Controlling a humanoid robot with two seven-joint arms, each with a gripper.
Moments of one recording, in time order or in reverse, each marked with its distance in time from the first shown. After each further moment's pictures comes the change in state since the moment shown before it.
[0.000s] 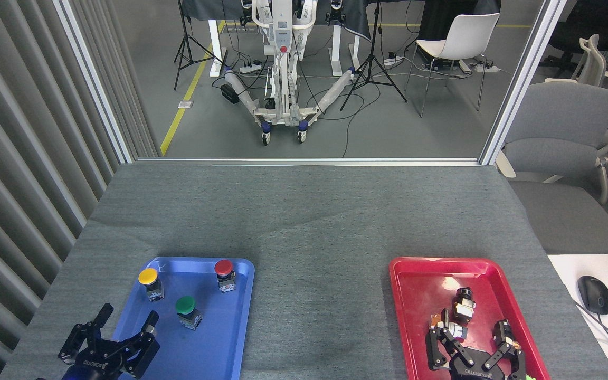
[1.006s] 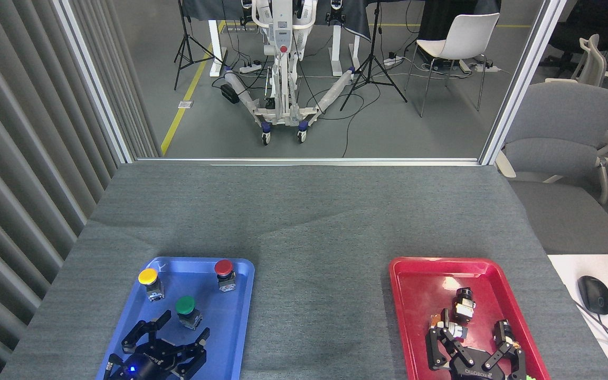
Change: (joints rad) left arm -0.209 0.003 -0.208 0.353 -0.233 -0.009 0.013; right arm 0.000 -0.002 0.001 0.000 -0.001 -0.001 -0.003
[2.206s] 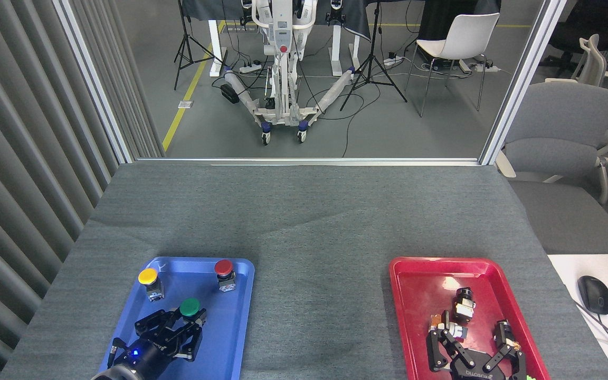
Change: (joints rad) left arm -0.091 -0.002 0.000 0.092 0.025 -0.080 -0.016; right arm 0.002 -0.001 -0.004 0.005 -0.004 0.000 0.000
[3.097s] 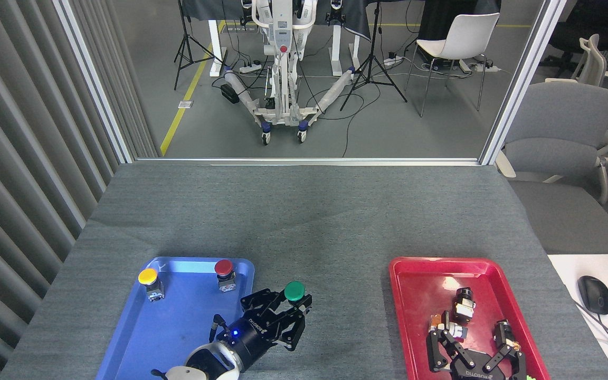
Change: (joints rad) left arm -0.070 -0.234 -0.217 -0.082 0.037 -0.020 -0.067; right arm 0.001 0.000 0.000 0.000 0.000 0.000 0.000
